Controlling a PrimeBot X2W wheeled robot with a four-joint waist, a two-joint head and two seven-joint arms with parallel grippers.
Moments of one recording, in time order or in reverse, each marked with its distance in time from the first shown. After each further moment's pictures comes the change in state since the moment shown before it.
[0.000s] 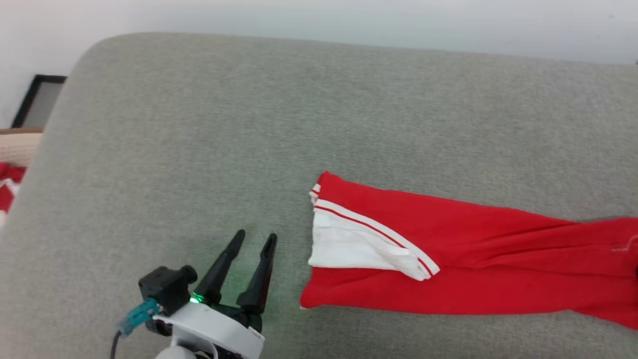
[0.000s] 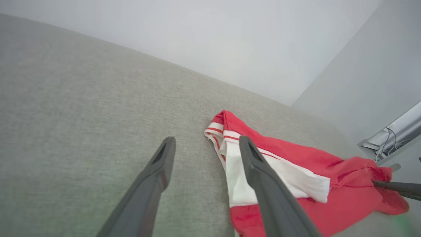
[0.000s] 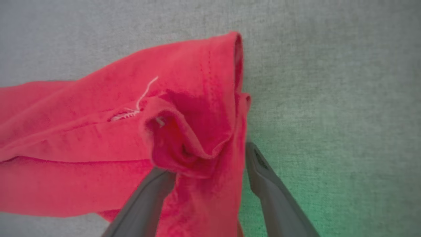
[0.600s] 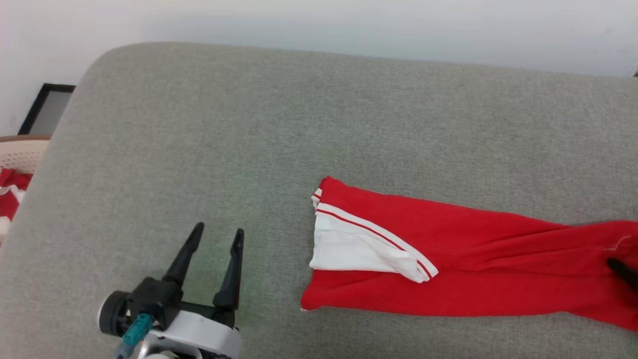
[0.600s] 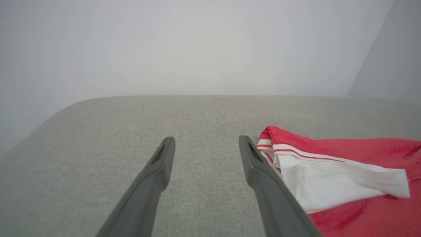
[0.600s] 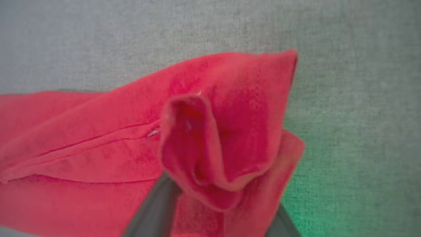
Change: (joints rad) left arm 0.092 -0.156 0.319 -0.045 0.548 -0.016 0.000; right arm -0.118 0.135 -0.014 0.099 -0.130 0.000 0.107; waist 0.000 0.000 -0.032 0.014
